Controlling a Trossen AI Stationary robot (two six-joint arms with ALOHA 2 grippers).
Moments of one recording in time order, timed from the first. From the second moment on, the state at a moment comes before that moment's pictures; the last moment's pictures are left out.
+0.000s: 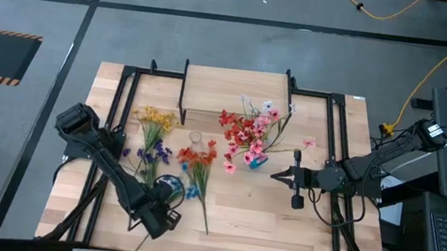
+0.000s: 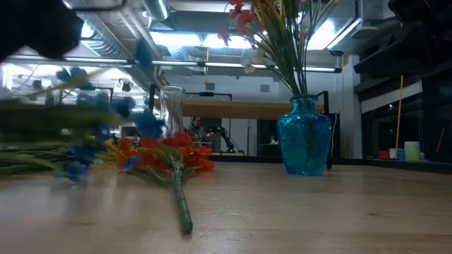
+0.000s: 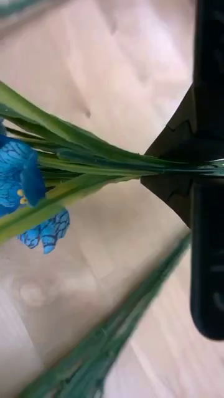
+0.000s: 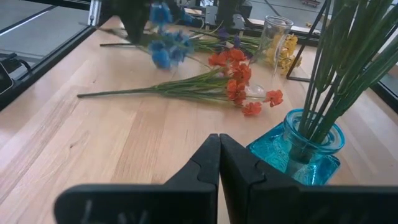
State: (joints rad) left arm -0.73 1.74 1.11 -0.73 -0.19 -1.87; right arm 0.51 0.85 0.27 0.21 0.49 0.05
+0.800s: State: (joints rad) left arm -0.91 1.55 1.12 -0.90 -0.56 -2.00; right arm 0.51 0.85 0.27 0.20 0.49 0.08
